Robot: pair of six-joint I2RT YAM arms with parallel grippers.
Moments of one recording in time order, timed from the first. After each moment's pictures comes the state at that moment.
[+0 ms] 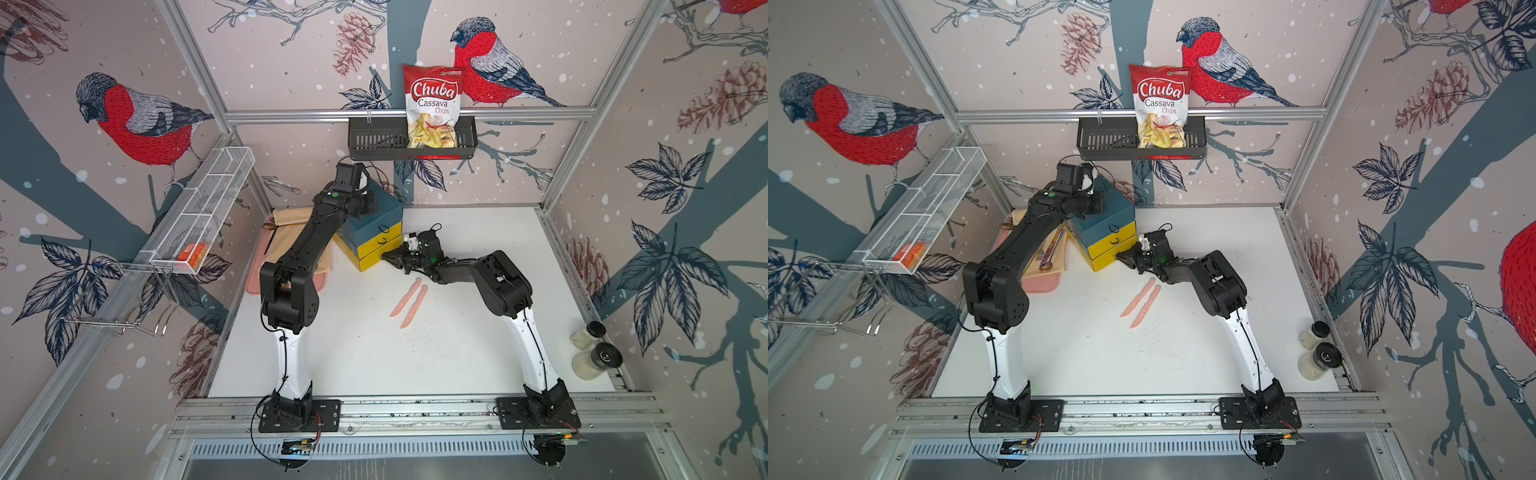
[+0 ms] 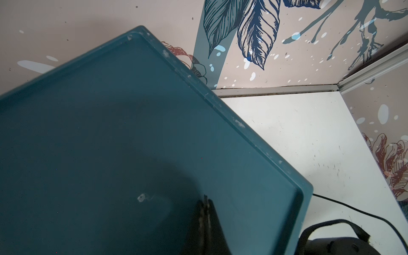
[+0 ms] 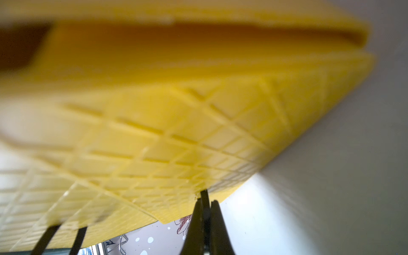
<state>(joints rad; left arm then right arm) -0.28 2.07 2.02 -0.70 0.16 -0.23 0.60 2.41 1.48 0.57 -0.65 1.34</state>
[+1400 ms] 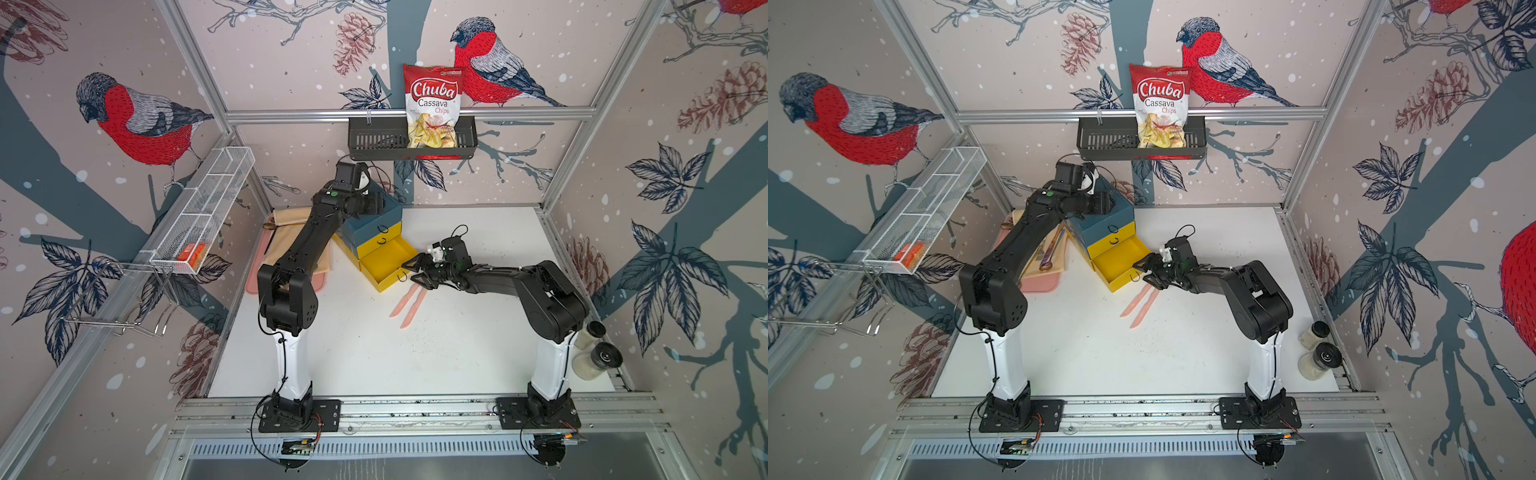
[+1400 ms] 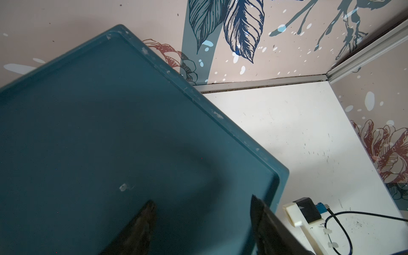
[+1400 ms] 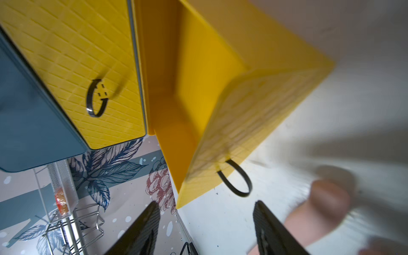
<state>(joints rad) -0.29 2.03 2.02 -0.73 0.19 -0.20 0.55 1.96 1.07 0.22 -0.61 1.12</state>
